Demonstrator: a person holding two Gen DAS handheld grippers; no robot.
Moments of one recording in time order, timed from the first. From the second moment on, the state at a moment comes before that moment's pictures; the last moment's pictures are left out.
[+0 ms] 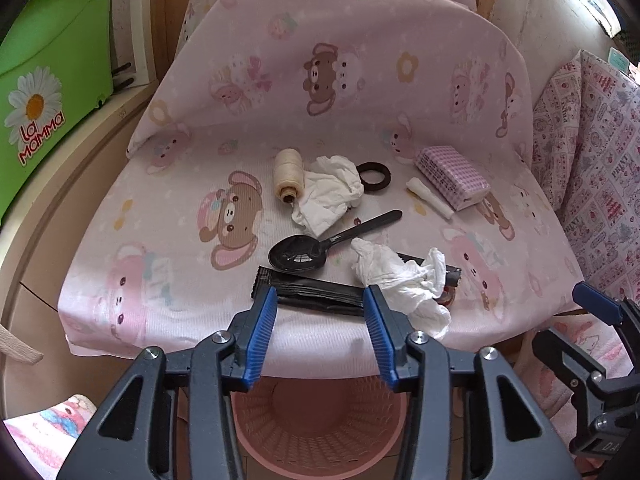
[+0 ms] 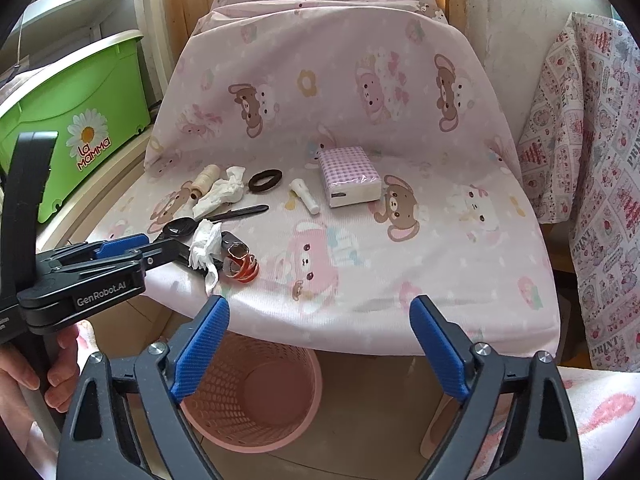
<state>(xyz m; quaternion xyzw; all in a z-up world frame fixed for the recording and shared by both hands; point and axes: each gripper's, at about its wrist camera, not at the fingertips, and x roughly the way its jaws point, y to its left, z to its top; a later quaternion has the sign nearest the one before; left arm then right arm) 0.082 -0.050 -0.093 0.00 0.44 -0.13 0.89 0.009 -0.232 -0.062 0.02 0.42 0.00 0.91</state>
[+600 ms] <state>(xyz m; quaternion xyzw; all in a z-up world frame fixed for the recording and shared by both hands) 0.090 -0.033 -0.095 -0.01 0.44 -0.08 0.90 0.075 -0.204 -0.077 0.10 0.44 0.13 0.89</state>
